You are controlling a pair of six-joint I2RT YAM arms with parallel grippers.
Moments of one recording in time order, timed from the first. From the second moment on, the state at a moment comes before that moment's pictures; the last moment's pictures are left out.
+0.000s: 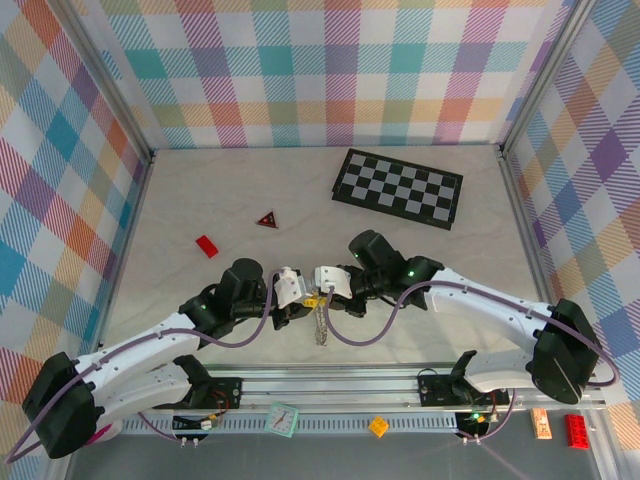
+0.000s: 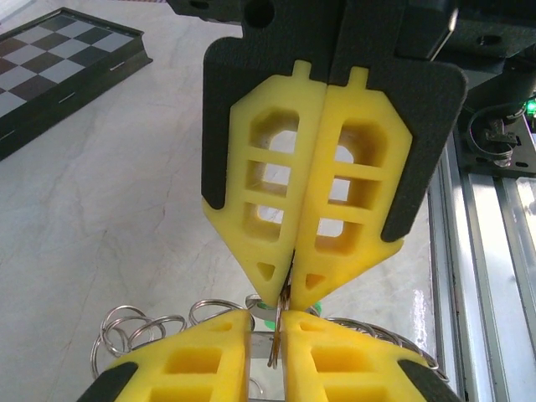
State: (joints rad) left arm -0.78 0.95 0.49 -0.02 0.45 0.30; right arm 0.90 1.28 0.90 -0.43 -0.46 -0.58
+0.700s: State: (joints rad) left arm -0.78 0.92 0.40 0.08 0.45 0.25; right arm 0.90 1.28 0.86 -0.36 -0.48 -0.55
